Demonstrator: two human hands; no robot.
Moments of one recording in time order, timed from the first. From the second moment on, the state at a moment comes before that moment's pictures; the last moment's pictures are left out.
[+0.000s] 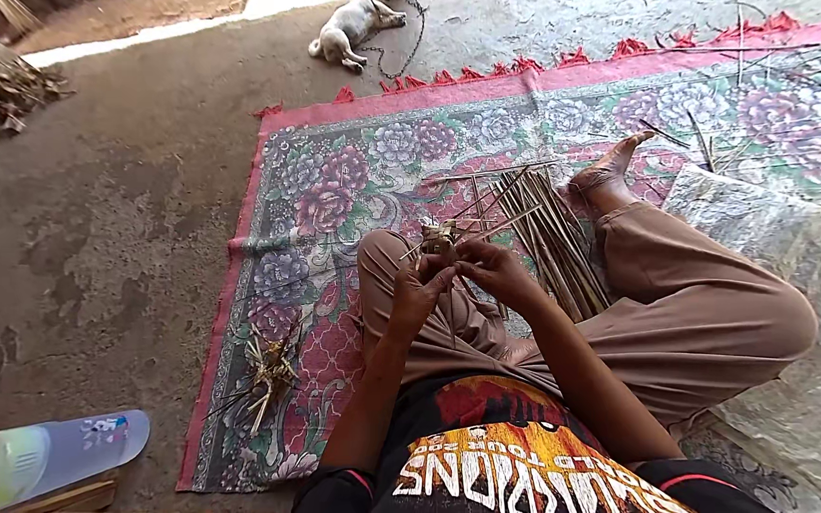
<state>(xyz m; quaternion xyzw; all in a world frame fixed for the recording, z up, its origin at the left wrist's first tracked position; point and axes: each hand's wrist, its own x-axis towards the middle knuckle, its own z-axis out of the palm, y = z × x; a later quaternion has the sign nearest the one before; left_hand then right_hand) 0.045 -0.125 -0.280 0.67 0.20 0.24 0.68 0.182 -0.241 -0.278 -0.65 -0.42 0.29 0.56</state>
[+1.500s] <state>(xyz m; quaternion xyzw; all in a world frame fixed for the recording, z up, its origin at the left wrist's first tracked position) 0.041 -0.081 -0.276 0.68 0.19 0.19 0.69 0.181 -0.239 -0.274 -0.58 -0.46 0.26 0.62</state>
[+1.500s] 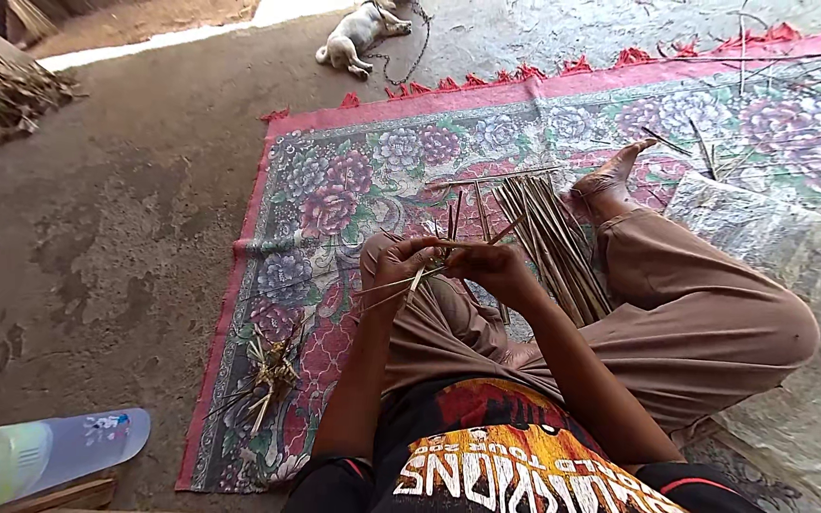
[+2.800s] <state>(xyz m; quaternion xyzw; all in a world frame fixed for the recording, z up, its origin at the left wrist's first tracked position) 0.047 -0.101 -0.300 0.78 0.16 0.22 0.57 0.189 -0.235 -0.285 -0.57 -0.20 0.45 0.66</state>
